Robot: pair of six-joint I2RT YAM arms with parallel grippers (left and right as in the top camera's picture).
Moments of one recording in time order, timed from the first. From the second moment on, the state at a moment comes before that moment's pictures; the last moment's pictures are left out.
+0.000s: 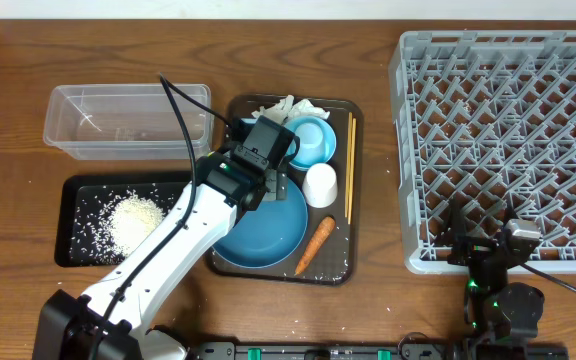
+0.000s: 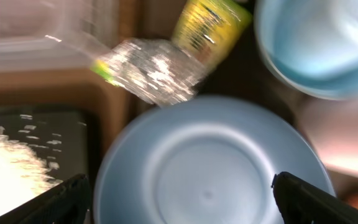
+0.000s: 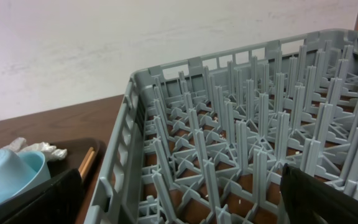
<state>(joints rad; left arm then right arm) -0.54 1.49 1.13 -0.84 -0.27 -0.45 -0.04 0.01 0.01 -0.07 0.01 0.22</state>
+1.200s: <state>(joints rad) -0.83 1.64 1.13 -0.75 0.17 -0.16 -0.04 0.01 0.01 -0.07 0.01 0.22</state>
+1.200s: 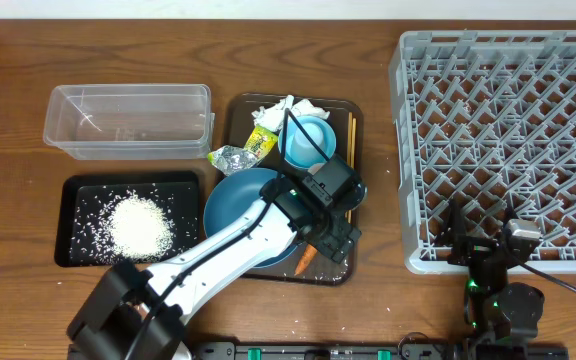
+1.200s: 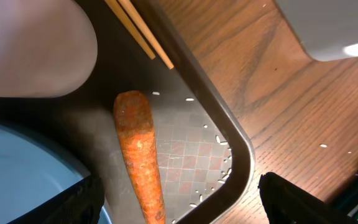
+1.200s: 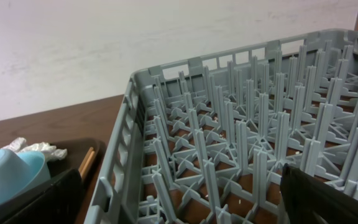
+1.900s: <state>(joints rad) -0.88 1.73 1.12 -0.69 0.15 -0.11 -0.04 0.01 0.01 -0.07 0.01 0.22</state>
